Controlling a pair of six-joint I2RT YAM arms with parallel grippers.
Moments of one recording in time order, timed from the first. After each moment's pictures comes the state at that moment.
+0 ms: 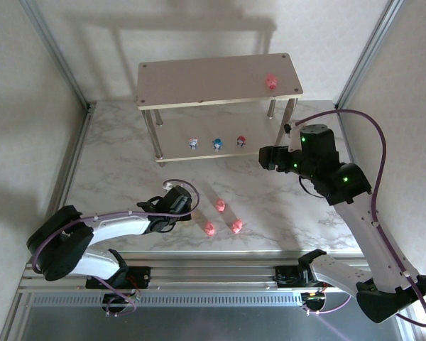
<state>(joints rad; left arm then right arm) -0.78 1.37 0.54 -0.13 -0.20 -0.81 0.47 1.04 1.32 -0.89 -0.04 0.30</state>
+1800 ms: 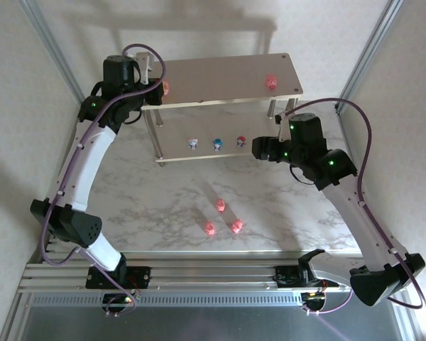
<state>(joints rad) -0.24 1.64 1.94 -0.74 0.11 -0.23 0.47 1.18 1.37 -0.83 -0.05 0.30</state>
